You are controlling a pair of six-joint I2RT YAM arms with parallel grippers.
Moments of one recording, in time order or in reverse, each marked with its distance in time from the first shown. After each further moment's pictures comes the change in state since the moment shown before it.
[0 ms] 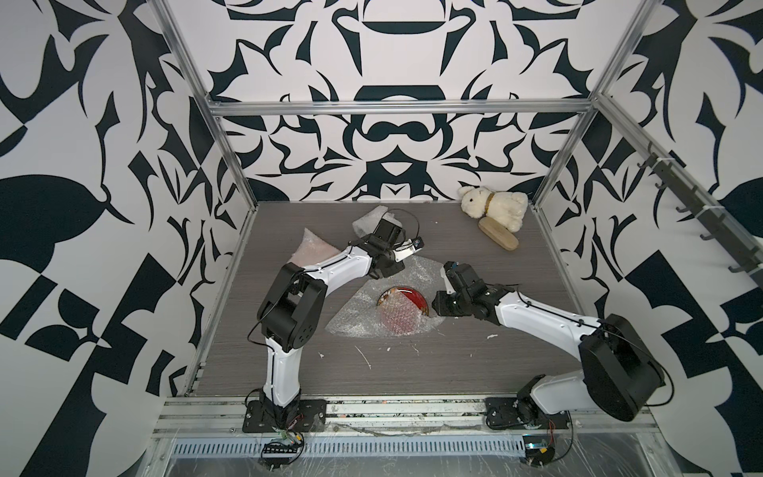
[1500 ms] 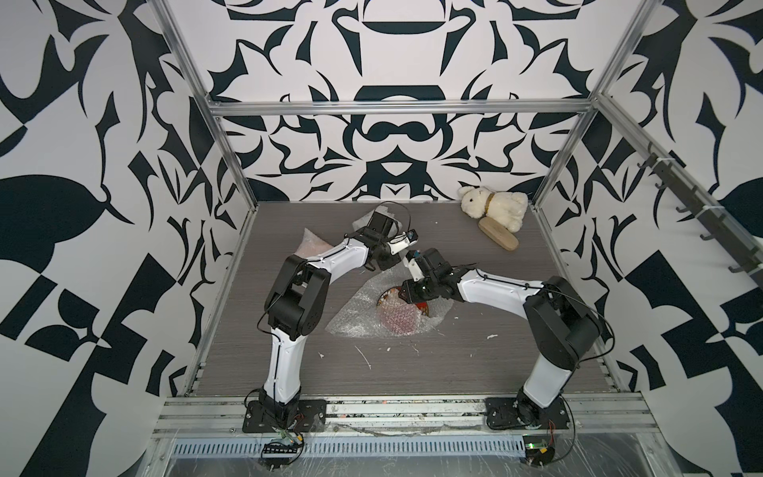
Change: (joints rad) left arm 0.075 0.097 0.097 -0.006 0.121 0.008; right arm 0.072 0.364 0.314 0.071 -0.151 -0.137
